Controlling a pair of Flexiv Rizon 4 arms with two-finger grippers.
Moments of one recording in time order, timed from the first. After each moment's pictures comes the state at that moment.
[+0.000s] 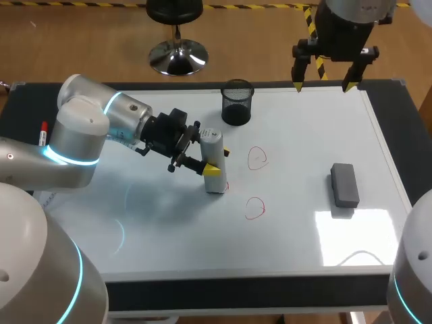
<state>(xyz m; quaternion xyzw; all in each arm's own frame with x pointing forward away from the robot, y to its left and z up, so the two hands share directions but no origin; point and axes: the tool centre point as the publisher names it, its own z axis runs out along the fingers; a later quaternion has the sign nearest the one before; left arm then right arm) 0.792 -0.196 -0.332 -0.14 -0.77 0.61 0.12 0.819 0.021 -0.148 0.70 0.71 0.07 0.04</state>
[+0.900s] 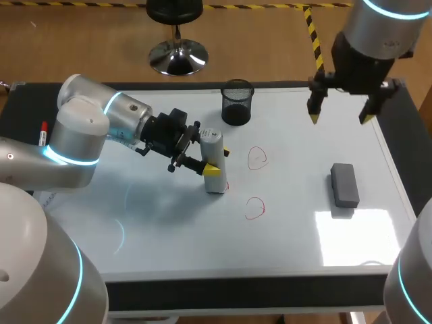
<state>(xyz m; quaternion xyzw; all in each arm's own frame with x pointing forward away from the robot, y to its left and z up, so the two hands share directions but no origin) 0.792 -0.196 -0.332 -0.14 -0.77 0.61 0.12 0.752 -0.006 -0.175 0.71 0.70 0.06 0.03</state>
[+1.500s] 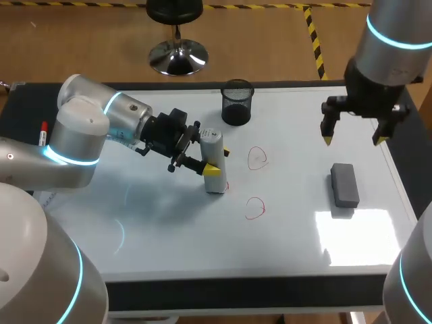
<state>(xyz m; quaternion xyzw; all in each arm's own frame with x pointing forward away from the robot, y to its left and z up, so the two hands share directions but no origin) 0.792 -0.196 -0.333 -0.14 -0.77 0.61 0.12 0.734 -0.034 -0.212 0.72 0.69 0.03 0.04</state>
